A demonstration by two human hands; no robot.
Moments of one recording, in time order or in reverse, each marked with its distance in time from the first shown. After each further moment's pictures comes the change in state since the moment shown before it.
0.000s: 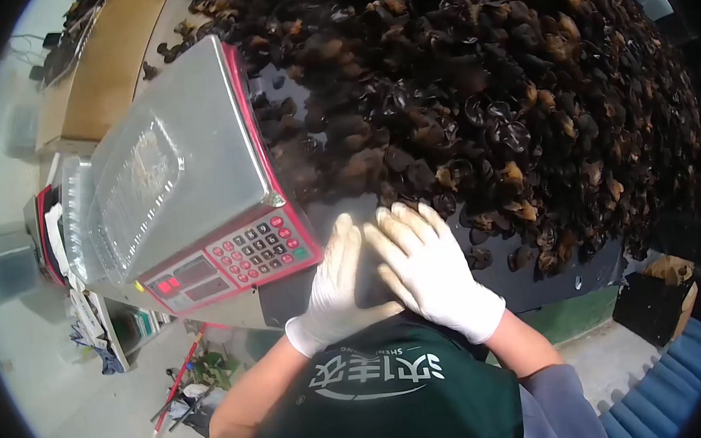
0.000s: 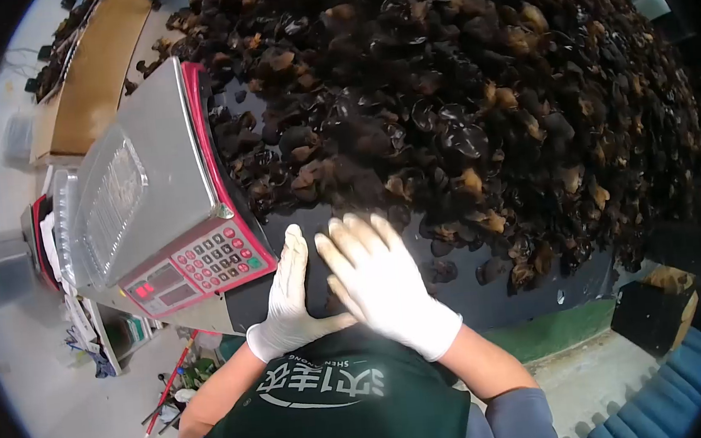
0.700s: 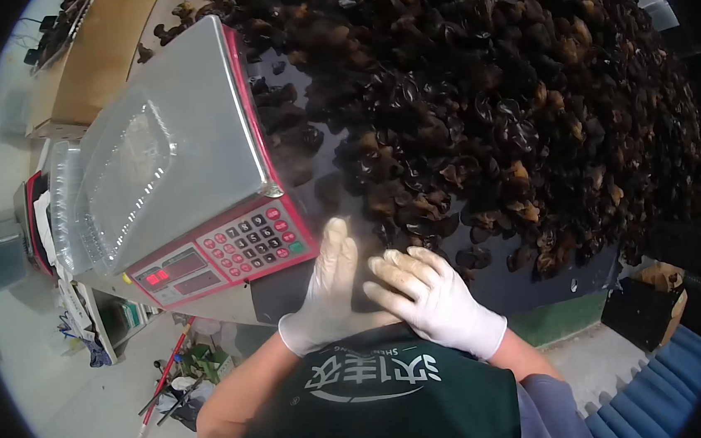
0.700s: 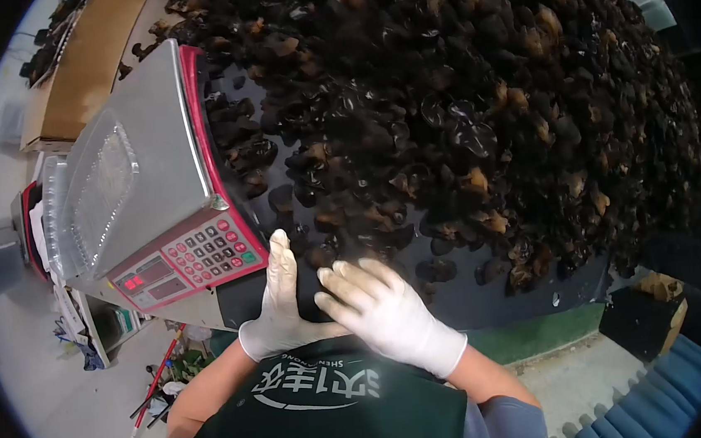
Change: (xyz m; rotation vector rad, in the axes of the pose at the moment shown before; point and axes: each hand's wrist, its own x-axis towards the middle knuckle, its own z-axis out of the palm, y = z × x) left_hand -0.009 -0.006 0.003 -0.022 0.058 0.160; right_hand -0.030 -0.008 -0.001 0.074 -0.057 -0.206
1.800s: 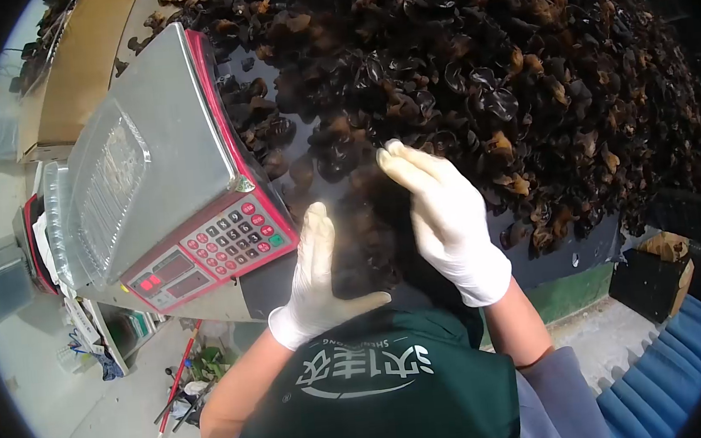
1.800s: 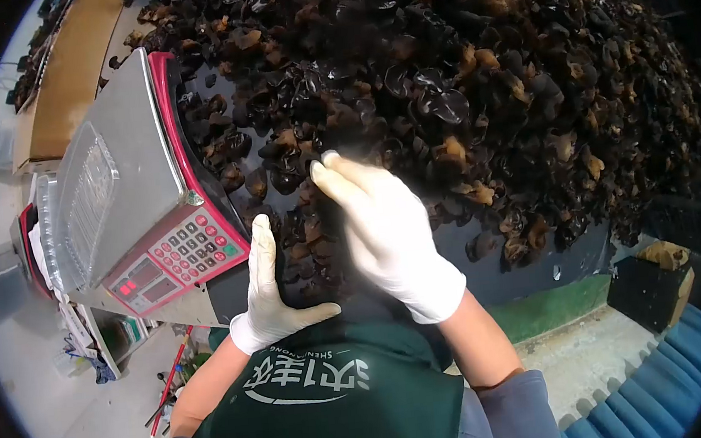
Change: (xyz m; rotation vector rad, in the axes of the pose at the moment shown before) left_hand 0.006 0.007 -0.006 -0.038 -0.032 -0.168; right_hand 0.032 0.048 -0.016 0.121 0.466 0.249
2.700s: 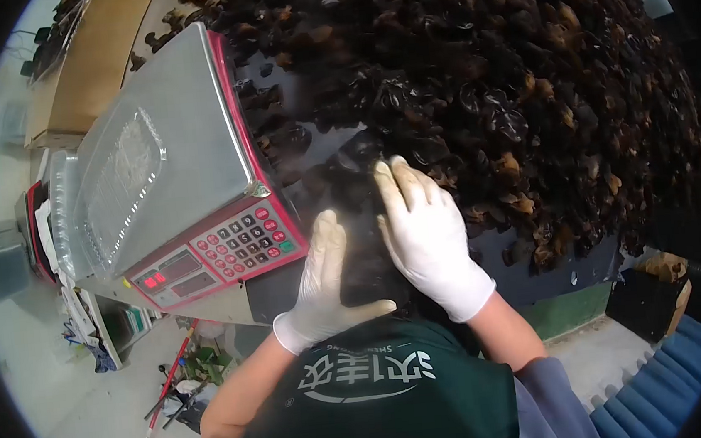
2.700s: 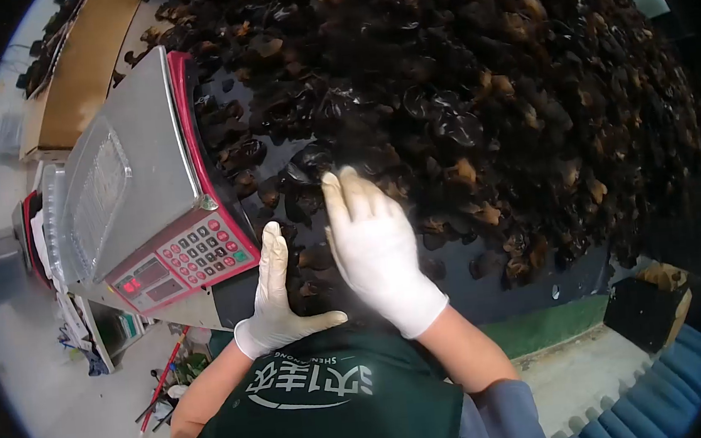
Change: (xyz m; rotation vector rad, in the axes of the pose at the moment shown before) left_hand -0.001 -0.004 0.002 0.017 -0.020 0.012; right_hand -0.001 -0.016 0.030 -0.377 -0.196 0.088
